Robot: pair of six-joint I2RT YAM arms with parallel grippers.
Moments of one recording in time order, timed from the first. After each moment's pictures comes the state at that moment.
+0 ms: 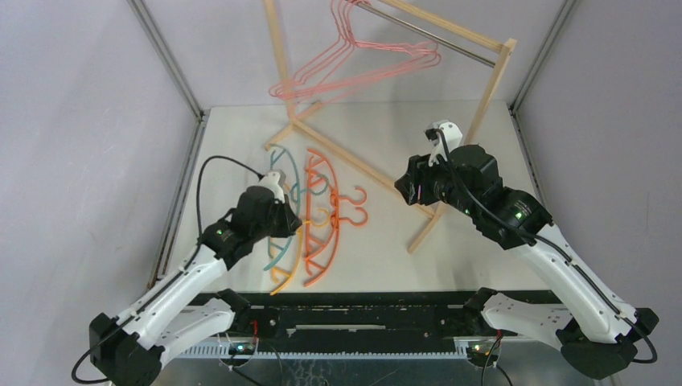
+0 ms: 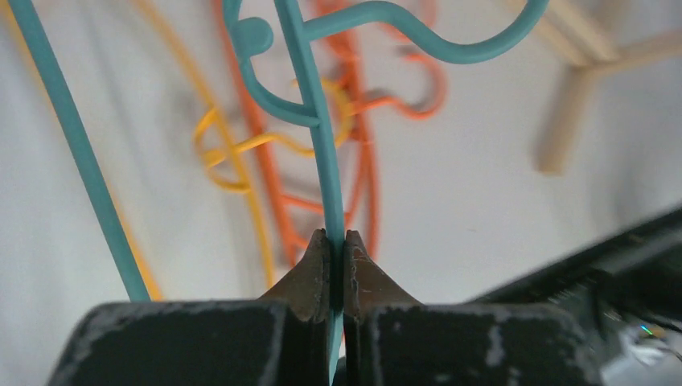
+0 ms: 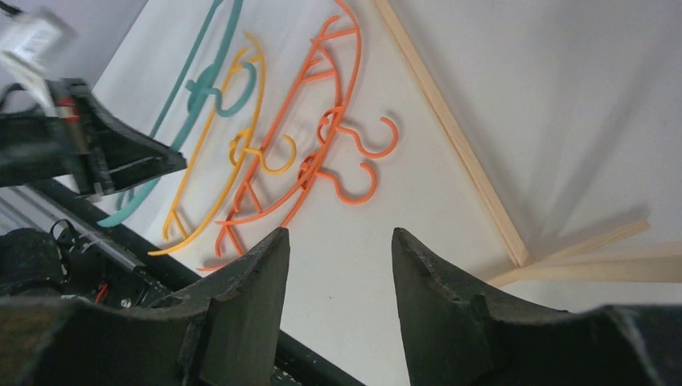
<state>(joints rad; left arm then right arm) -0.57 0.89 0.65 -0.48 -0.07 -0.52 0.70 0.99 1.28 -0.75 0.09 0.30</state>
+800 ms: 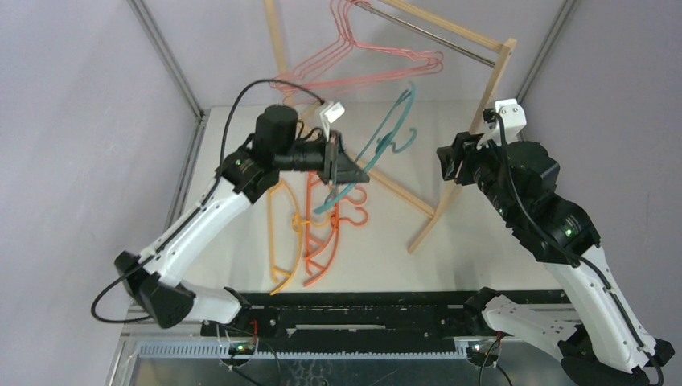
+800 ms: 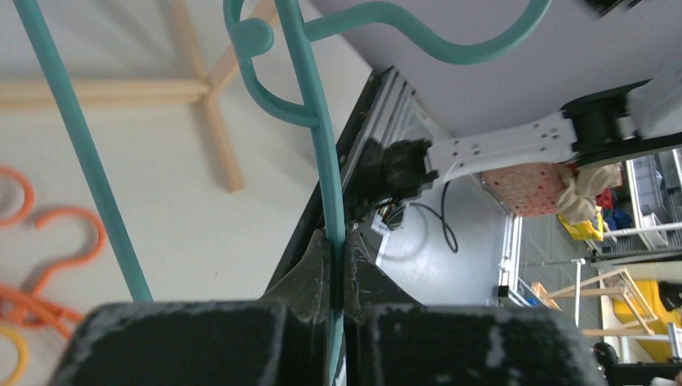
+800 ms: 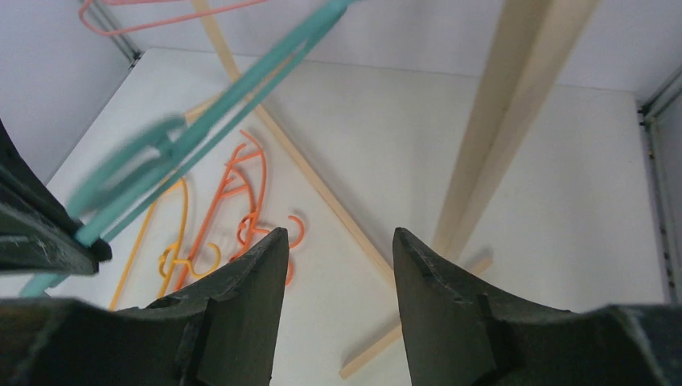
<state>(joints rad) -0.66 1.32 1.41 -0.46 0.71 -0.45 0.61 0.91 1.44 -0.76 0.32 0.19</state>
